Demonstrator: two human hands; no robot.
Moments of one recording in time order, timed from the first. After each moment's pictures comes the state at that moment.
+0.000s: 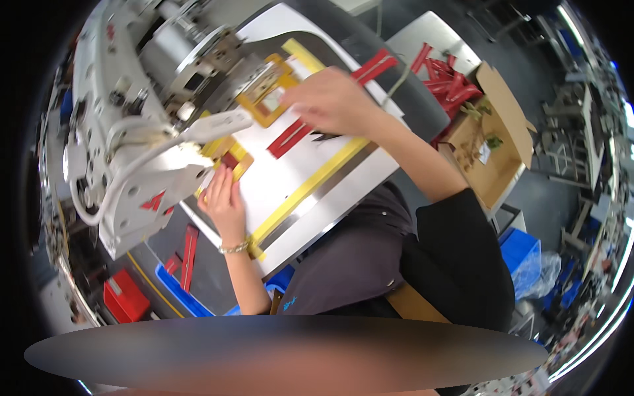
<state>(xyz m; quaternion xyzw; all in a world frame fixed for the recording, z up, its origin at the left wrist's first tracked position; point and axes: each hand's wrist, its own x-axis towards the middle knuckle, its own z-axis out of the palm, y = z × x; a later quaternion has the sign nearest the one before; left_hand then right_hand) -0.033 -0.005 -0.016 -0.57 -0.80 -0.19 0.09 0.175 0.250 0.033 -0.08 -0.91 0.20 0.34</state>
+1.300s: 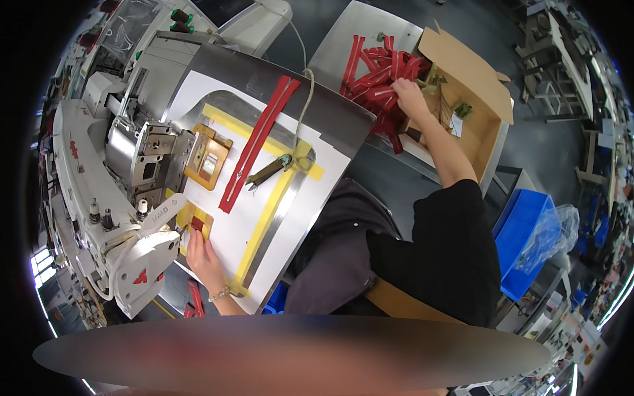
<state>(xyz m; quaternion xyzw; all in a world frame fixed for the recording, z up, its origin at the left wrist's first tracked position) -0.035 0.000 0.001 -0.60 -0.79 -0.12 0.04 0.511 0.353 -0.171 -0.47 -0.87 0.02 0.14</state>
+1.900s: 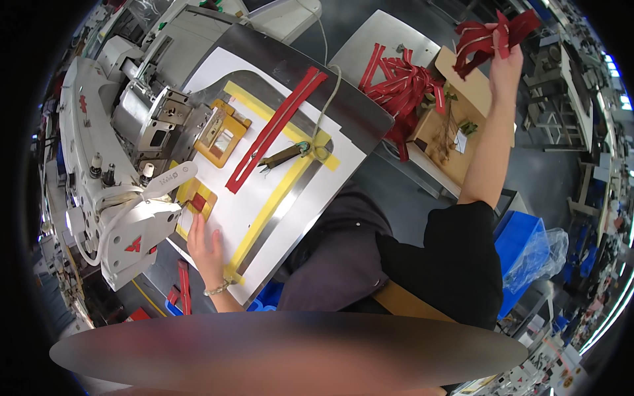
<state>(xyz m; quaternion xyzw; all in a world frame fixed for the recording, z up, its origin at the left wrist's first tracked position) -0.013 -0.013 0.020 -0.59 -0.79 -0.18 -0.03 0.522 0.383 0.097 -0.44 -0.59 0.29 0.62</state>
